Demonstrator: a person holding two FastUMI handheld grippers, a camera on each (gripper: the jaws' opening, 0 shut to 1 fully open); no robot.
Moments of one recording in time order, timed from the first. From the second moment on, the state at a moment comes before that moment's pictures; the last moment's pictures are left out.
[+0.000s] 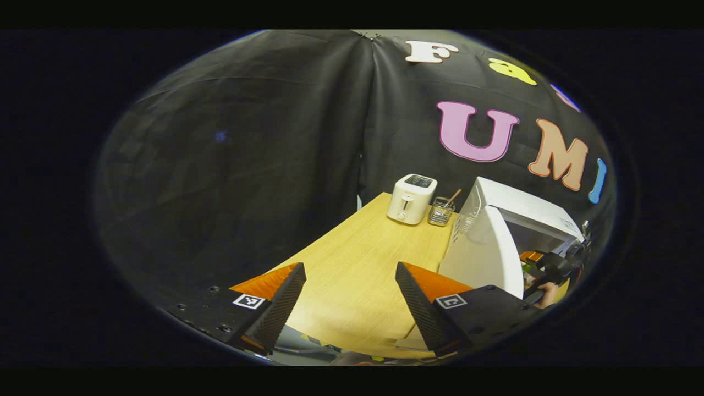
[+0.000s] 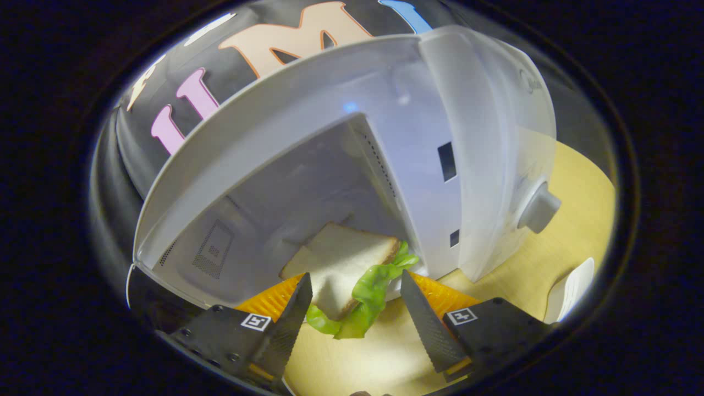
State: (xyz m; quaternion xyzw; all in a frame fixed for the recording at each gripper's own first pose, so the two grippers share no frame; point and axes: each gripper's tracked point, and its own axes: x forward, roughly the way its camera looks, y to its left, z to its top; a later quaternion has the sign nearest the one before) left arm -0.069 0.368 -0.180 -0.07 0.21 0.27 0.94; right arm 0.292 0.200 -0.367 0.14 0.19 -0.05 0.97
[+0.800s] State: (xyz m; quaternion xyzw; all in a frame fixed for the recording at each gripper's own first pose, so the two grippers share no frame) left arm -0.059 0.323 -0.216 -0.06 0.25 0.17 0.95; right arm 0.189 0.142 -0.289 0.02 0.15 -0.04 0.99
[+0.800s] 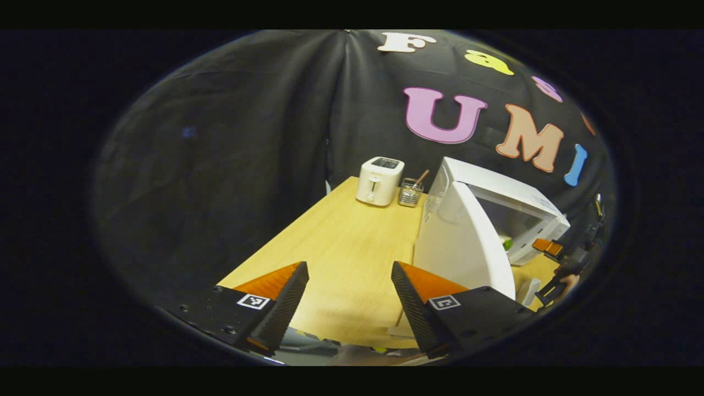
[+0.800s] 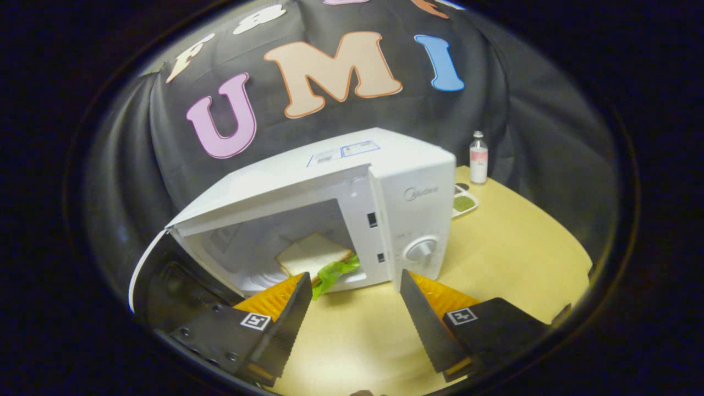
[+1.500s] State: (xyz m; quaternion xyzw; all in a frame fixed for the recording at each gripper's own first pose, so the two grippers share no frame) left arm -0.059 0.278 -0.244 0.01 0.32 0.08 0.94; right arm 0.110 0.046 -0.235 0.01 0.12 -0.13 0.98
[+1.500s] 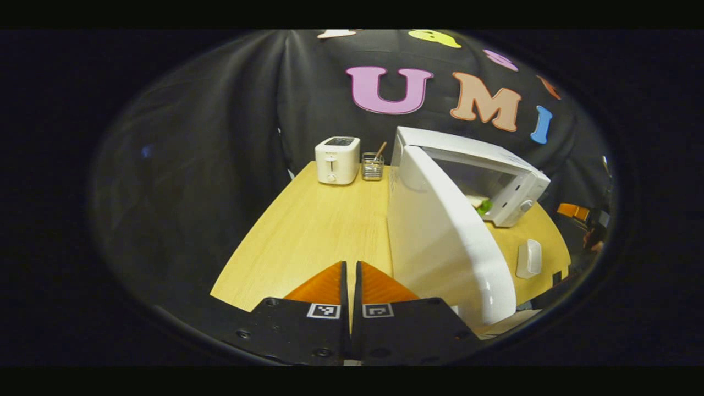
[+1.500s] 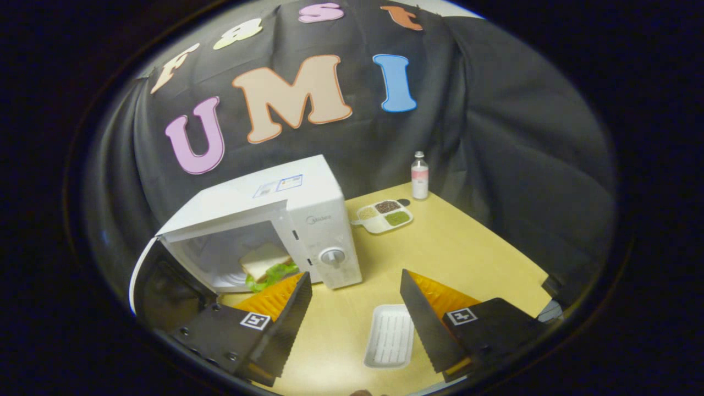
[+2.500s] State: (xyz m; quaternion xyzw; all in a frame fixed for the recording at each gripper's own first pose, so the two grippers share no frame) left arm -0.030 0.160 -0.236 0.03 0.29 0.05 0.95; right arm 0.093 -0.033 -0.193 0.01 0.11 -0.11 0.99
